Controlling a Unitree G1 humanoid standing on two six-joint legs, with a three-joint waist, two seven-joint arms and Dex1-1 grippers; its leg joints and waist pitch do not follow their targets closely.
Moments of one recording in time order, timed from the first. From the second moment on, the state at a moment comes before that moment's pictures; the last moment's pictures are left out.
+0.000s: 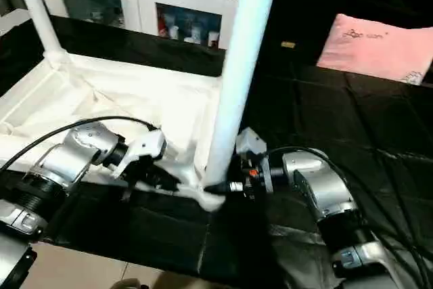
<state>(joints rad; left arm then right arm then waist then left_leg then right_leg) -0.67 0.41 -0.36 0.54 0.04 0.20 -1.39 -0.43 -0.36 0.17 0.35 0.22 0.32 1.21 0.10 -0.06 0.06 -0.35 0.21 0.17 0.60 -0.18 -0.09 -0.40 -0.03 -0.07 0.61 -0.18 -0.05</state>
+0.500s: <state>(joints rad) -0.73 0.13 -0.21 0.67 0.07 0.43 -0.84 -0.54 -0.06 -0.02 0.44 0.06 0.44 0.39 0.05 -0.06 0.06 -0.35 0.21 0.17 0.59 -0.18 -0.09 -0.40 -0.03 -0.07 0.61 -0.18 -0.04</state>
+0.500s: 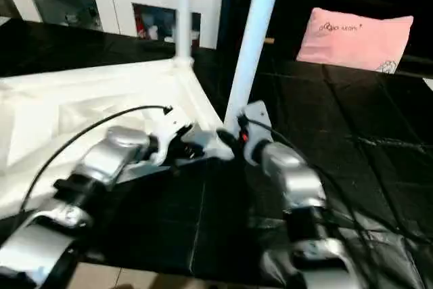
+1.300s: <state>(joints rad) -0.74 0.23 -0.26 0.70 0.07 0.26 -1.03 -0.43 -0.30 0.10 0.33 0.09 0.41 0.78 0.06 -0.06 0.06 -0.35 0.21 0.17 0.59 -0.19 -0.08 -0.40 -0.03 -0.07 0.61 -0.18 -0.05</state>
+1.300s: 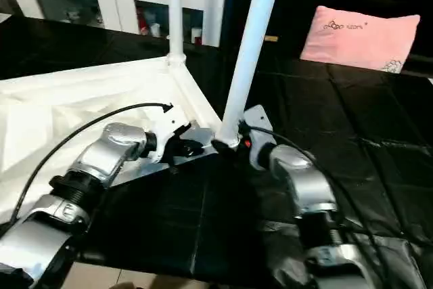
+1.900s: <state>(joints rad) -0.71 0.38 -0.39 0.64 0.04 0.03 -1.44 -0.40 -0.48 0.17 0.28 0.22 0.35 1.26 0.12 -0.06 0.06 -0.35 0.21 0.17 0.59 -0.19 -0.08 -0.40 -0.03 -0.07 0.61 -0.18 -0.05</state>
